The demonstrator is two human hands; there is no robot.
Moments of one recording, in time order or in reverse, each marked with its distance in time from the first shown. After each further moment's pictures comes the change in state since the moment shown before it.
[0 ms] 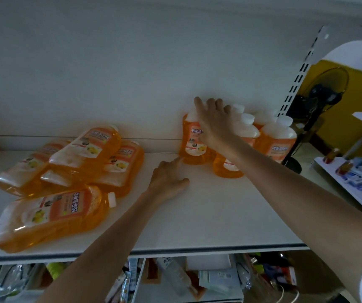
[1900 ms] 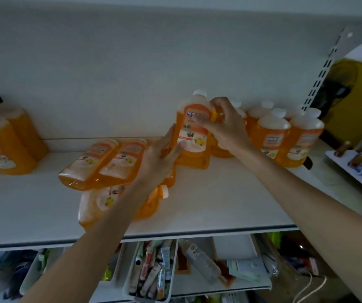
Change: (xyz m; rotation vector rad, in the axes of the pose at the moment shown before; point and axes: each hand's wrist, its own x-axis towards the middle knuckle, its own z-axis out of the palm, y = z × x) left_hand -0.078 -0.043 -0.111 -0.493 0.317 0.275; right_hand -0.030 -0.089 -0.044 1.189 0.226 0.229
